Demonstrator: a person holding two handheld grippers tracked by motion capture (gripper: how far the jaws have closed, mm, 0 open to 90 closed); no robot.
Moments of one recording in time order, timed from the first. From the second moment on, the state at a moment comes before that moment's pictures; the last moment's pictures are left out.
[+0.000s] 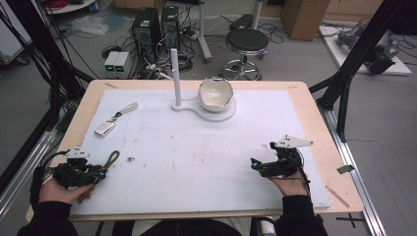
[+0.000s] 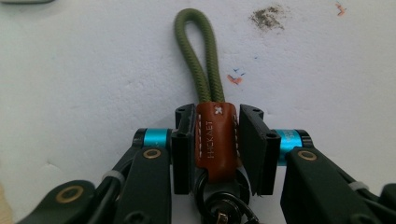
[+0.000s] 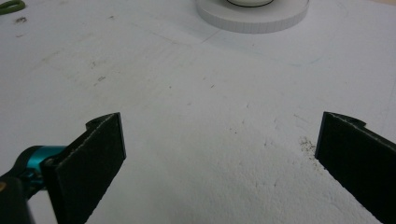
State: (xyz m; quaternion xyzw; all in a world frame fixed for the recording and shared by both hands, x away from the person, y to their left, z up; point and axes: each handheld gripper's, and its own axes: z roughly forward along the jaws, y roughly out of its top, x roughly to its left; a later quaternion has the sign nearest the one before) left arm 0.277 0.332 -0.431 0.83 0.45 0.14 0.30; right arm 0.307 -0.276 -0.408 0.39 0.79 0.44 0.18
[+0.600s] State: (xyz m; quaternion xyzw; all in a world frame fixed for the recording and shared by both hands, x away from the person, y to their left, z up) left arm 0.276 0.326 -0.421 0.82 0.43 0.15 0.34; right arm 0.308 -0.273 -0.412 0.39 0.79 0.43 0.17
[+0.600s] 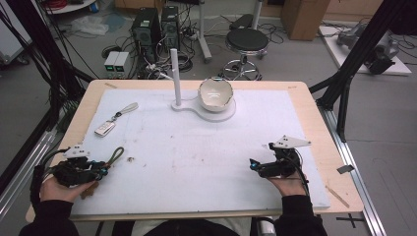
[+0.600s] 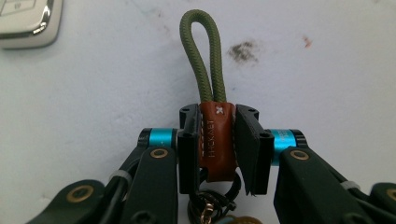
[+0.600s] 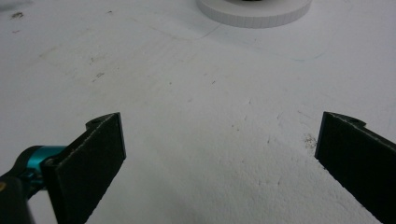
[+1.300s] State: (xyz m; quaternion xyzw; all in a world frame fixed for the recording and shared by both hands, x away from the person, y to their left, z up) left arm 0.283 0.302 -0.380 0.79 0.41 0.18 0.41; right arm 0.309 -0.271 -0.414 0.39 0.80 0.42 0.18
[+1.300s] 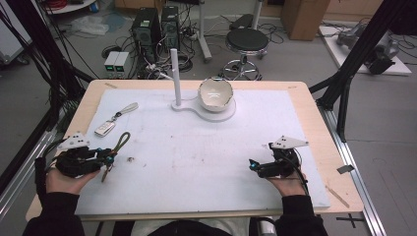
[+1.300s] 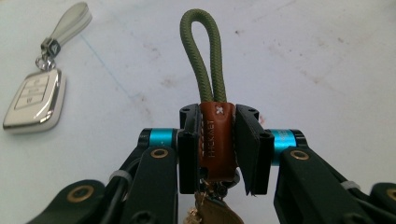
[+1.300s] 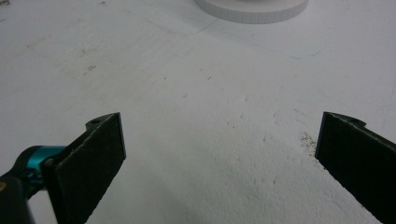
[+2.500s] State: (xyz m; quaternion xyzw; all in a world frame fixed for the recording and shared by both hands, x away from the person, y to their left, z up) left arm 0.380 0.224 -0.297 0.82 0.32 0.21 0.42; right arm 0.318 -0.266 -0.406 0.40 0.78 0.46 0.16
